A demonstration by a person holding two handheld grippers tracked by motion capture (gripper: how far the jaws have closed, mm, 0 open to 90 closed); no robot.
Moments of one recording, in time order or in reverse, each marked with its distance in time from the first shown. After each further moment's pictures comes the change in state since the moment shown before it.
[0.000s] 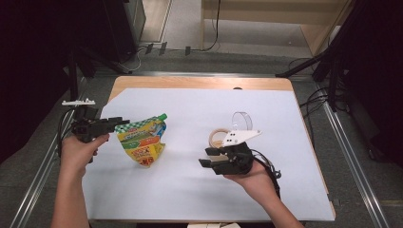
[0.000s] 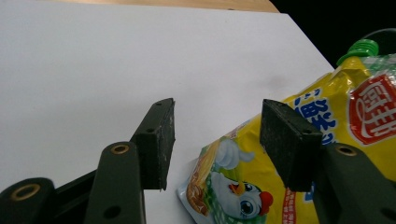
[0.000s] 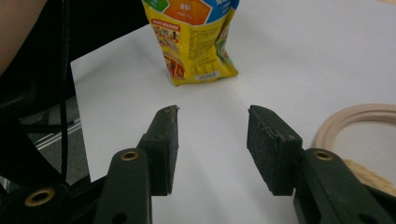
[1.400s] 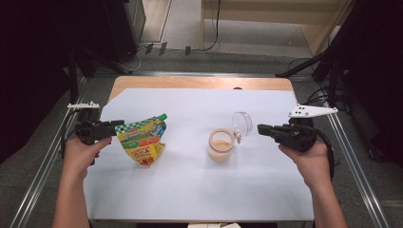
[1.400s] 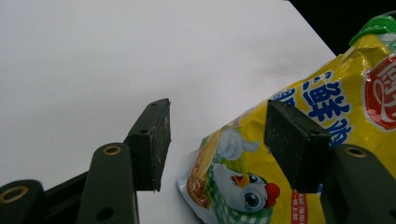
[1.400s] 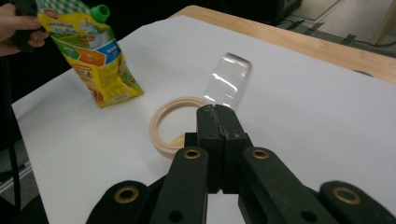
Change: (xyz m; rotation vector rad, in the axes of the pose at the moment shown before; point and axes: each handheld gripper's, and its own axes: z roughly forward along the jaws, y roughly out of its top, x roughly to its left) left arm 0.000 -0.006 0.007 0.040 -0.009 0.016; right arm -0.075 0.000 -0.124 -0.102 -0.208 0.132
